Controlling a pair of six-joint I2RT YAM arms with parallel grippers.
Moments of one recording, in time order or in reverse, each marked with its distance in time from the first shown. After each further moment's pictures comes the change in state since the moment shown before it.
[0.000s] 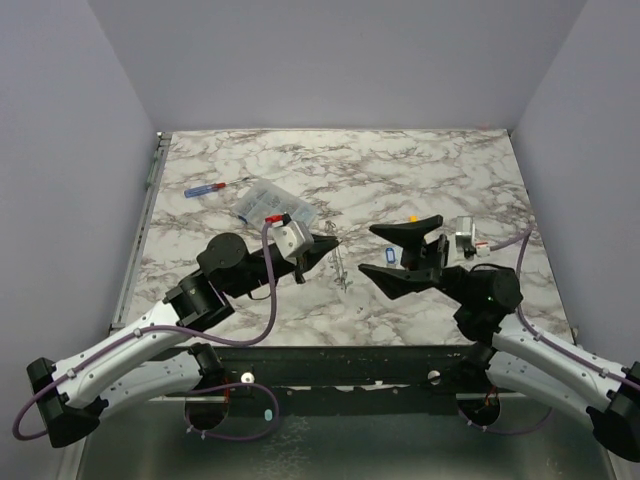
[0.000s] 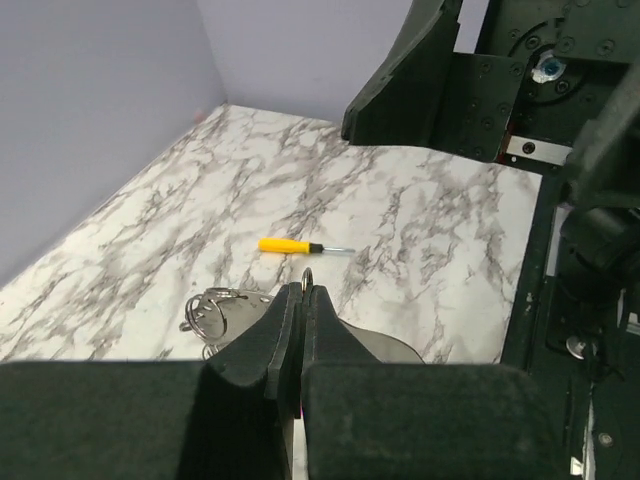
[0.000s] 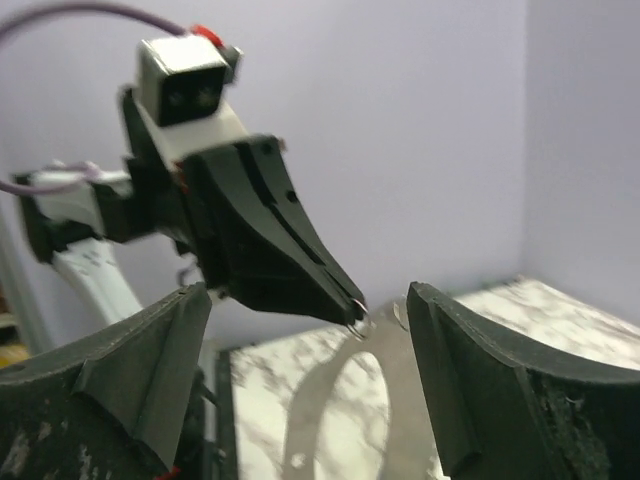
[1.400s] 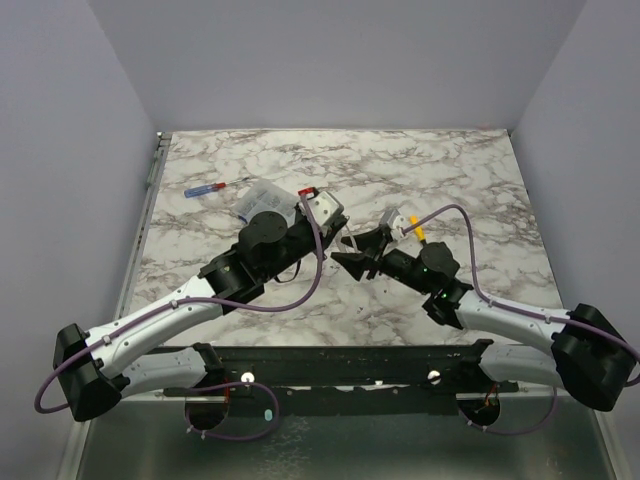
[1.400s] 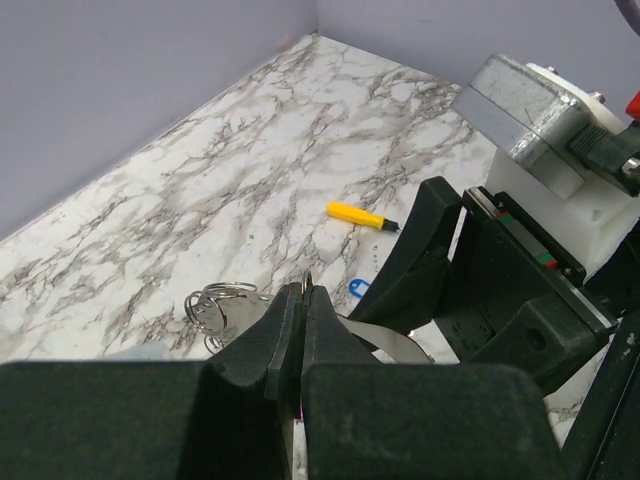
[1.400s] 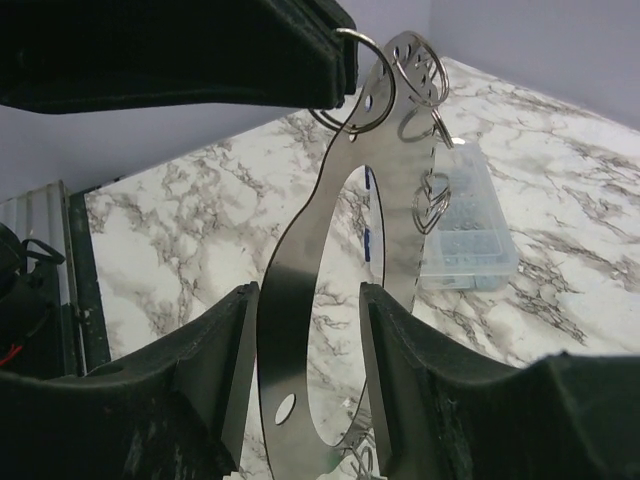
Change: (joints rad) left arm 0.000 0.252 0.117 -0.005 -0.260 -0.029; right arm 0.026 0.352 0.037 -0.235 0.164 -0.289
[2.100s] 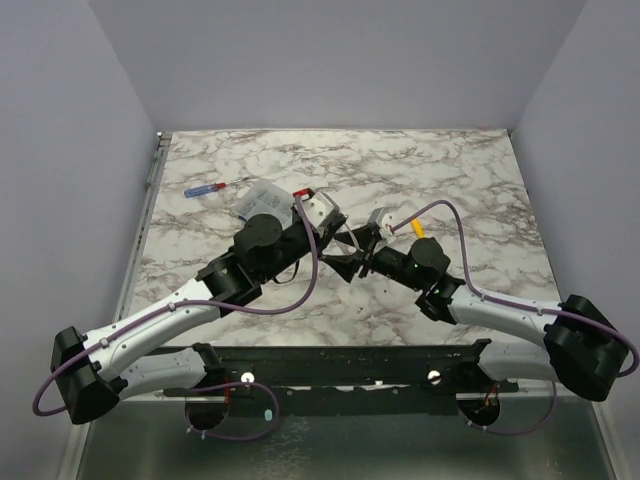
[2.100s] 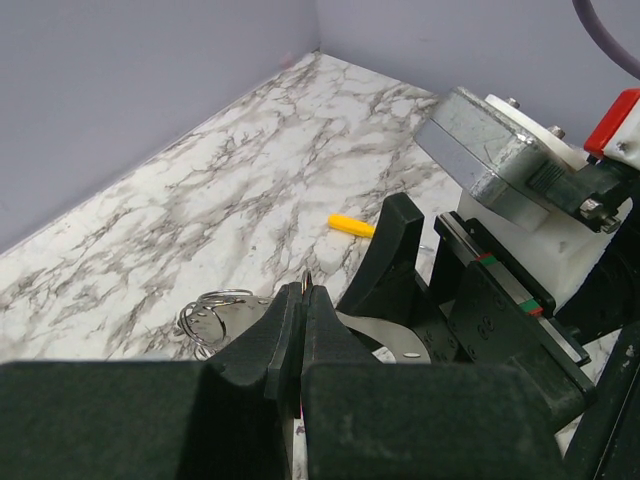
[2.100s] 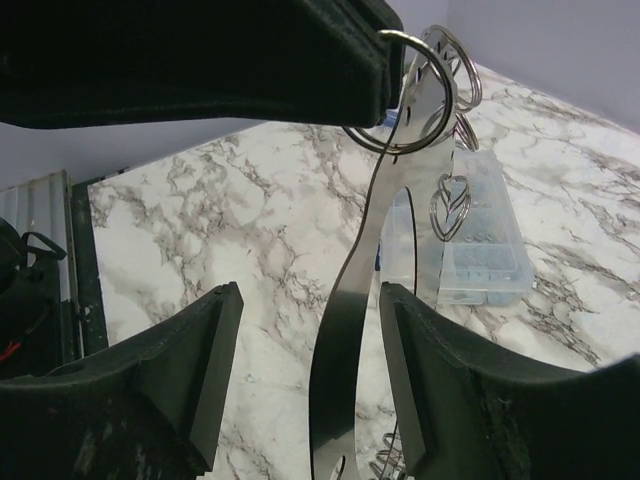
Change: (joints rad) left arm 0.002 -0.021 -0.023 0.048 0.001 -0.001; right arm 0.029 0.065 0.061 -0.012 -0.001 -0.033
